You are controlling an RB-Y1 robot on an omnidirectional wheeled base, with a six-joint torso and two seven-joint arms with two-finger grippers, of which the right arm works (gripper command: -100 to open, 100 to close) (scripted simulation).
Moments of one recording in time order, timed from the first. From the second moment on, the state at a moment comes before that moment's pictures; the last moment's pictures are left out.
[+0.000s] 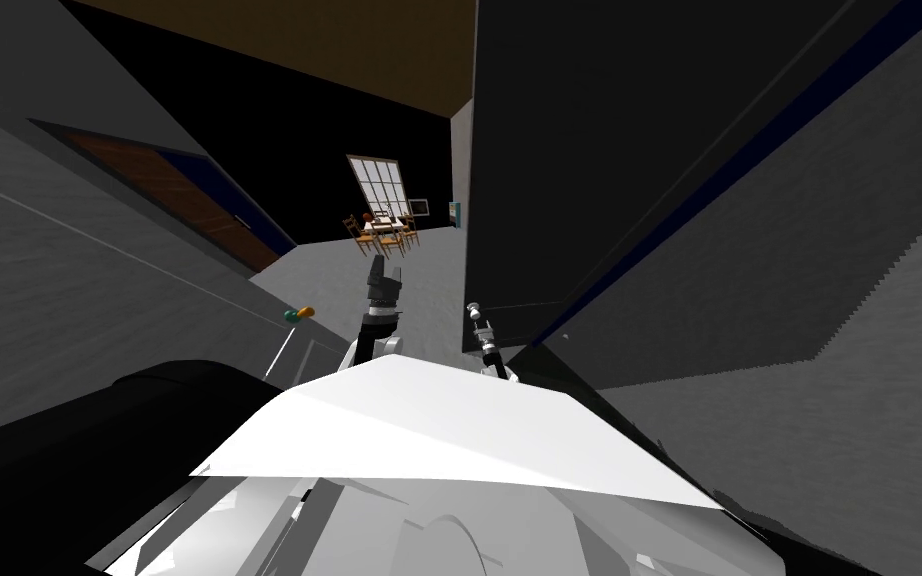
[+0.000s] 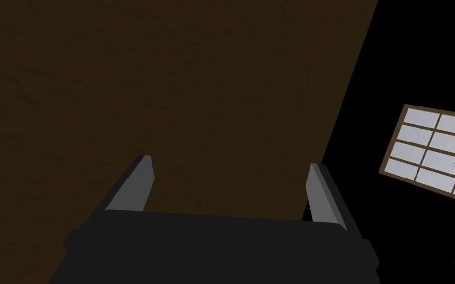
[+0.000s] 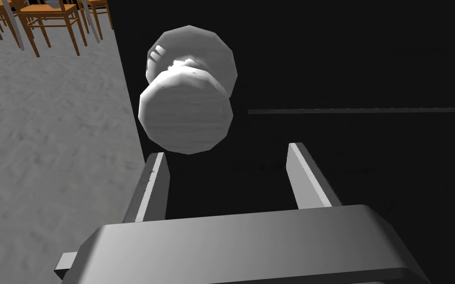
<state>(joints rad) -0.22 0.01 0.50 -0.53 -0.34 -0.85 -1.37</state>
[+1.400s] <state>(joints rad) -0.19 -0.02 0.50 -0.59 -0.35 -0.84 -1.38</state>
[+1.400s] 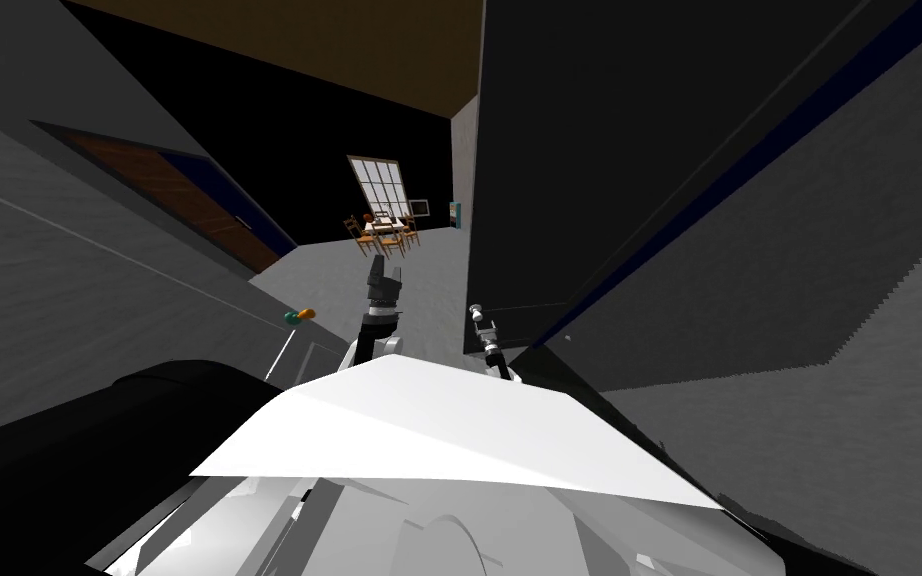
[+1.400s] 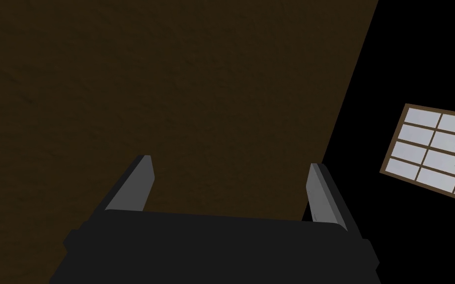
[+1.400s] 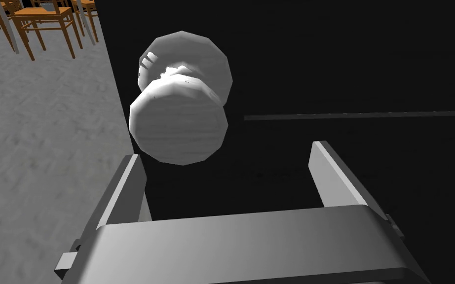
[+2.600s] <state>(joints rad) -0.18 -0.03 0.49 -0.61 -0.36 -0.82 -1.38</state>
